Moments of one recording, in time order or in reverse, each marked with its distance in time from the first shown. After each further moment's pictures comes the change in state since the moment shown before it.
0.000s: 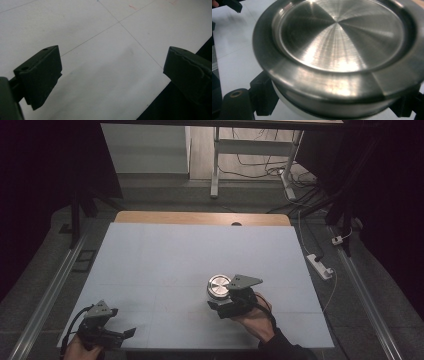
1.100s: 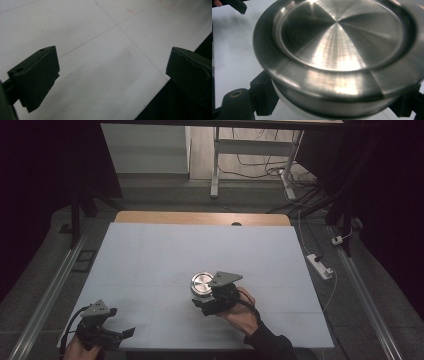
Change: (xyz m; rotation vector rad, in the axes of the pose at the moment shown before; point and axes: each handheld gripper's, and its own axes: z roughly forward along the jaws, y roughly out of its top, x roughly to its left) left arm 0.004 -0.001 -0.003 -0.030 -0.052 -0.029; right arm 0.016 0.021 0.035 0.004 0.038 -0.059
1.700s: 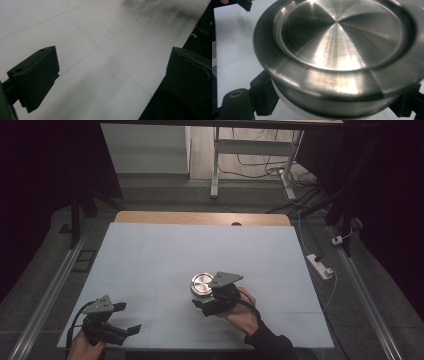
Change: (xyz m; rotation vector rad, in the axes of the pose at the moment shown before) left arm -0.006 0.020 0.007 -0.079 -0.101 0.098; right arm 0.001 0.000 -0.001 -0.006 0.009 -0.009
